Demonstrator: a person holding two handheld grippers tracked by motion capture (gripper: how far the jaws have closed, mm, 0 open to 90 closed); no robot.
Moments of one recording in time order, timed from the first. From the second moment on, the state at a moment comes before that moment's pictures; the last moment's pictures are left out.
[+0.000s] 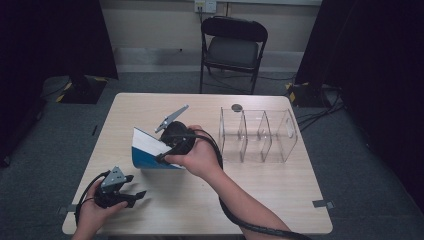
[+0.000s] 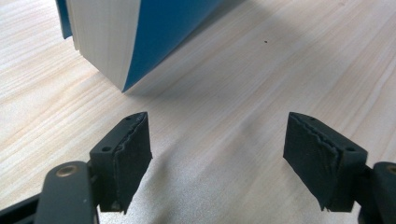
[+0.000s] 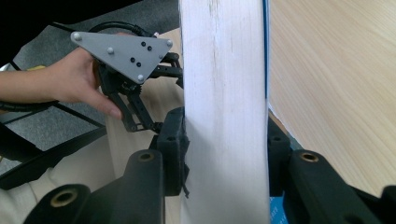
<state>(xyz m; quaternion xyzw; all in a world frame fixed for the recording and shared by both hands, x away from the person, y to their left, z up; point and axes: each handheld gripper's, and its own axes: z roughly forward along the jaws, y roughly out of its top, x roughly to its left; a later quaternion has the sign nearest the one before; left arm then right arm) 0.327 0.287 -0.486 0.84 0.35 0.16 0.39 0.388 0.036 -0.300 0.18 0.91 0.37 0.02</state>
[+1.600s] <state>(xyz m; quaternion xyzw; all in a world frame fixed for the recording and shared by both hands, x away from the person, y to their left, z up) 0.330 0.287 -0.500 0.84 0.35 0.16 0.38 0.427 0.051 -0.287 0.15 0.91 0.38 0.05</state>
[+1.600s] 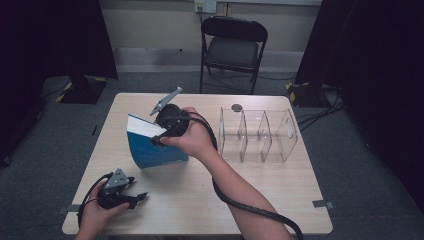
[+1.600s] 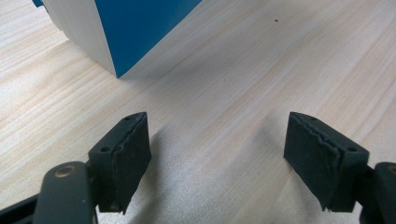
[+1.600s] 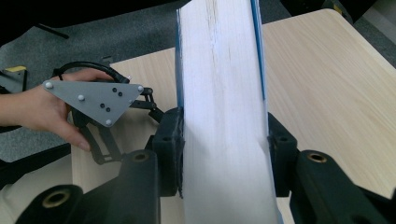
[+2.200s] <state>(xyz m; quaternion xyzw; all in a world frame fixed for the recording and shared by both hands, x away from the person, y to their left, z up) 0.331 0.290 -0.502 0.84 0.35 0.15 0.38 0.442 0.058 -0.286 0.09 0.91 0.38 0.09</state>
